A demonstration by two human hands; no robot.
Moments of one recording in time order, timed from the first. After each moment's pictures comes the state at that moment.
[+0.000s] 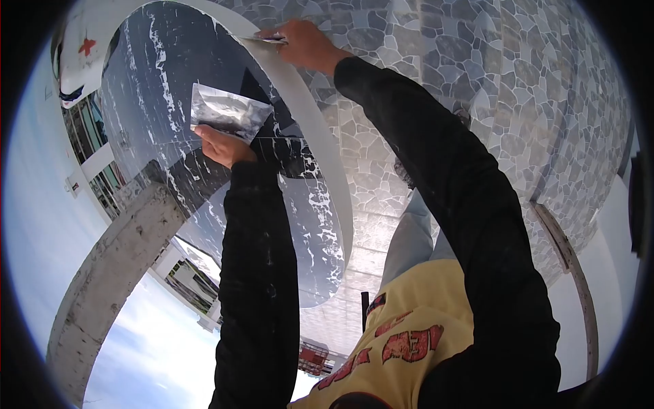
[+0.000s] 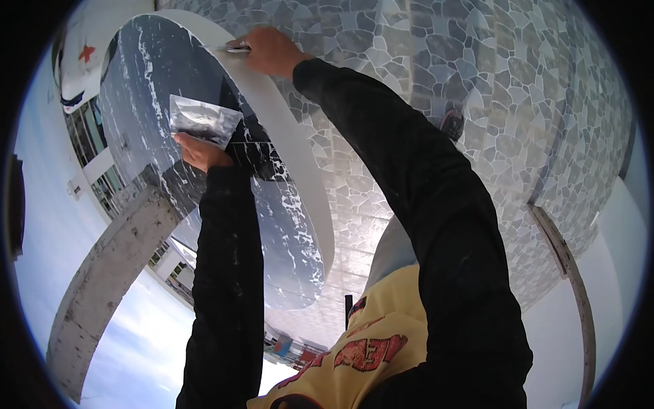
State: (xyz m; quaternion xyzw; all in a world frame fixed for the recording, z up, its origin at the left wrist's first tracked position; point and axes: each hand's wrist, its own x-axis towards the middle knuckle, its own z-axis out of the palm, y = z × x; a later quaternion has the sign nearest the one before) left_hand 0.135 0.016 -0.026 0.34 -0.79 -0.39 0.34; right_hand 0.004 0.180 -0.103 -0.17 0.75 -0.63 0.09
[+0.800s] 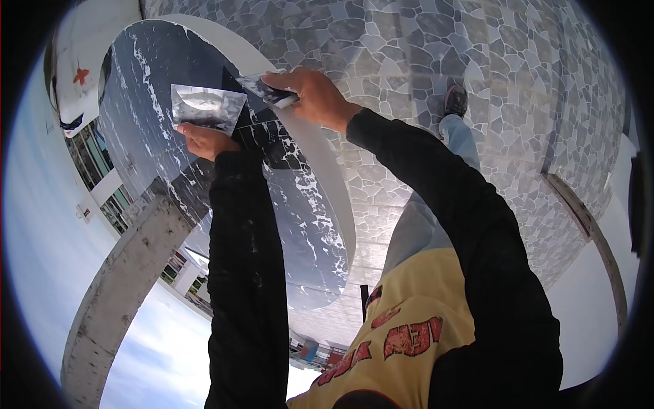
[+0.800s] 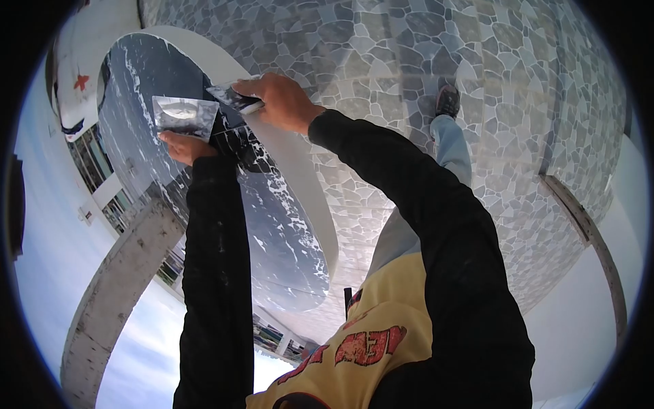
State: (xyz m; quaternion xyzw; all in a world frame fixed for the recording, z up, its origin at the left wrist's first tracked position) left_hand 0.135 0.022 -0.026 0.35 -0.79 -0.38 0.34; right_hand 0.148 0.216 -0.101 -0.14 0.74 -0.65 -0.01
